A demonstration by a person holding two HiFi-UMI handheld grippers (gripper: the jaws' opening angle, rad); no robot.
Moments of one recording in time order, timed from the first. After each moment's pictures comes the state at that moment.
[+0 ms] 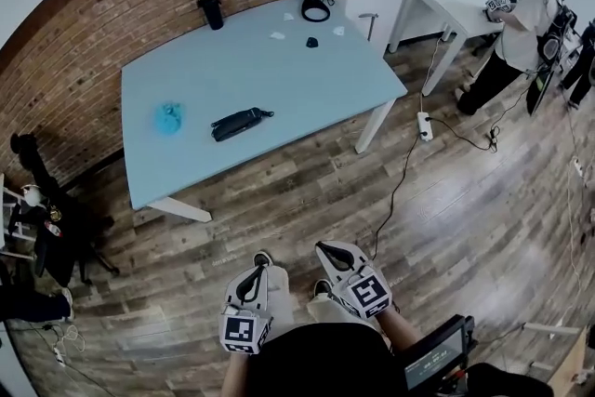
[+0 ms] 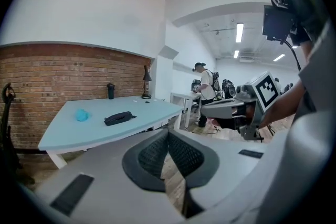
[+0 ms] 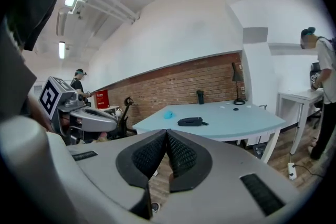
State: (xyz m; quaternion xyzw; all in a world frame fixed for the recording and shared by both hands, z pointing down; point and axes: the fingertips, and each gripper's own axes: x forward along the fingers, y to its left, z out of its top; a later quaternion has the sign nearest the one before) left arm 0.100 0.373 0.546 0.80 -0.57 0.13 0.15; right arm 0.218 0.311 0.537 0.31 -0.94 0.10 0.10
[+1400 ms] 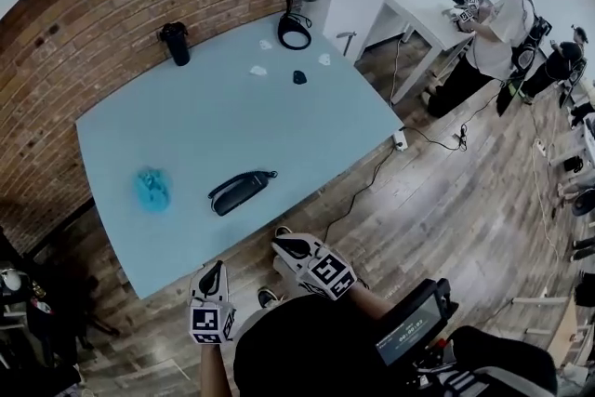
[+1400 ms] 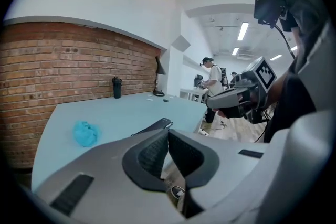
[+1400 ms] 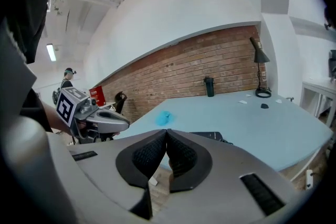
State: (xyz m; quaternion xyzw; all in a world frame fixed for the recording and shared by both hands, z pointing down) left arm -0.118 0.130 0.590 0.82 -0.53 0.16 0.16; right arm 0.008 0.081 0.565 0.28 -0.94 0.15 0.14
